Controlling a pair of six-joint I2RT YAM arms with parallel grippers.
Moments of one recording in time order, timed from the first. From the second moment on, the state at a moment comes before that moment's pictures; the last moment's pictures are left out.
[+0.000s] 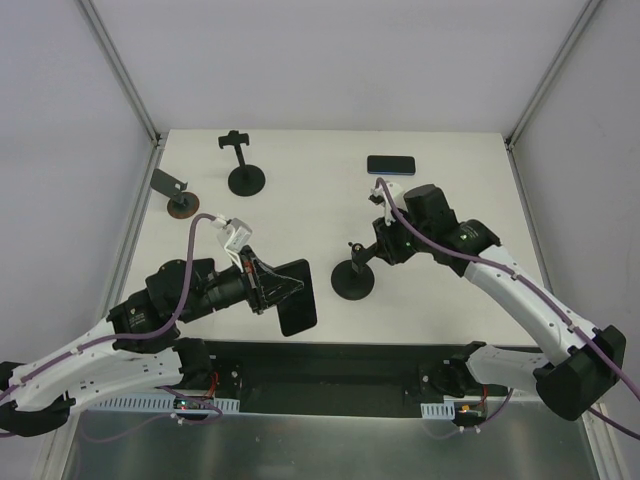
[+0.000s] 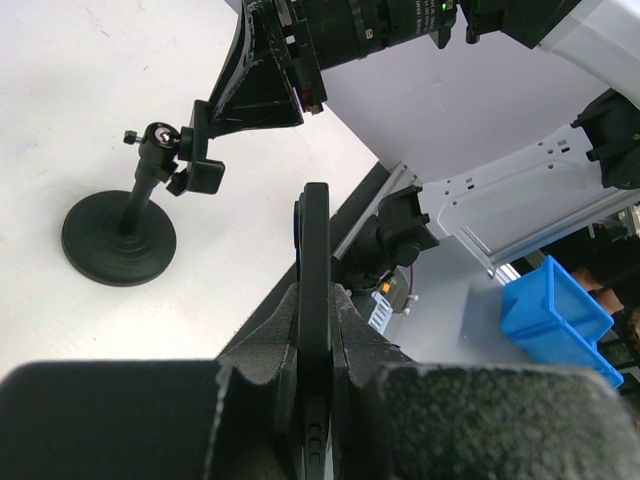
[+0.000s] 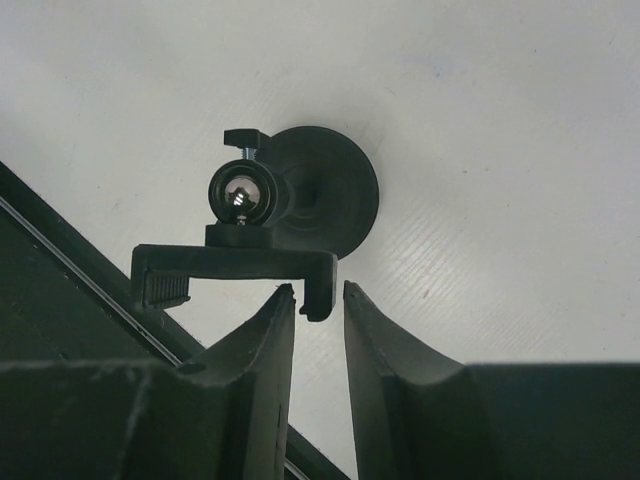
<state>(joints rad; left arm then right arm) -1.09 0.54 0.79 -0.32 0.02 -0.60 0.62 1.17 1.09 -0.72 -0.17 -0.03</state>
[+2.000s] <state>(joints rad) -0.85 1.40 0.72 1.03 0.96 -0.34 0.68 1.19 1.03 -0.63 -0.38 0.01</state>
